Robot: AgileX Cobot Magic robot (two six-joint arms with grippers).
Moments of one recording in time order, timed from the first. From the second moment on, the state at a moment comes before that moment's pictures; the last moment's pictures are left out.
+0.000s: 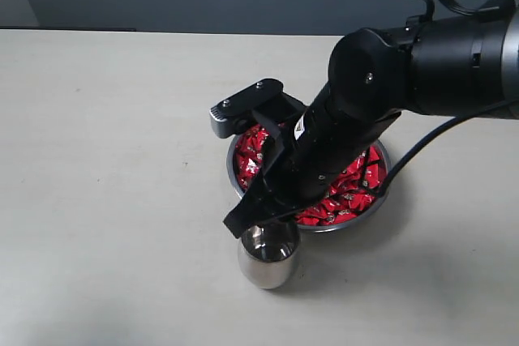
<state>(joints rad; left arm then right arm) 0.19 0.00 0.00 0.03 0.34 0.03 0.90 1.69 -1.04 0.34 0.69 -0.30</state>
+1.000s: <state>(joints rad) 0.19 0.00 0.00 0.03 0.34 0.03 0.90 1.58 -1.06 -0.40 0.66 0.19</state>
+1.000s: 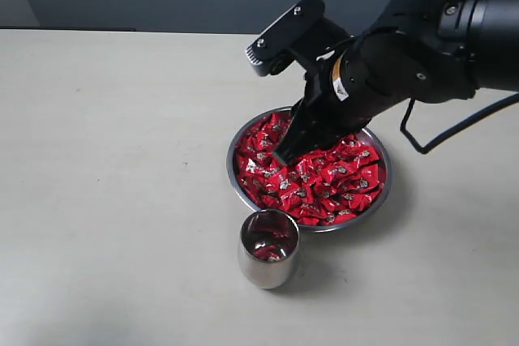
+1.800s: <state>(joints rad) 0.19 0.00 0.00 0.03 0.34 0.03 0.66 1.77 -1.17 -0.45 0.67 0.28</state>
